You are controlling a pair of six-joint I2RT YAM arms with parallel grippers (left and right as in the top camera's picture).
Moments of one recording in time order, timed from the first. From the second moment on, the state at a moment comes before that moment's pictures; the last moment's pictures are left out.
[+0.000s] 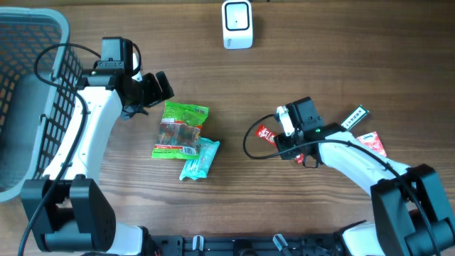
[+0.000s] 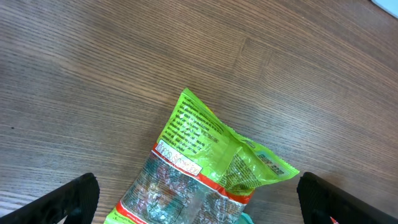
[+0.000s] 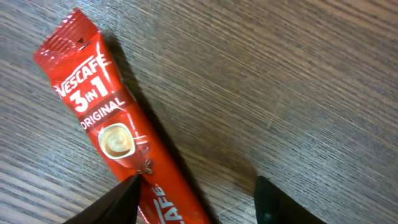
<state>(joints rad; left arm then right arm) -0.01 1.64 1.29 -0.87 0.15 -0.42 0.37 1.59 0.71 -0.37 -0.02 -0.06</state>
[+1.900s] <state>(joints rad) -0.01 1.64 1.29 -0.87 0.15 -0.42 0.36 1.54 0.72 -0.45 -0.27 0.00</state>
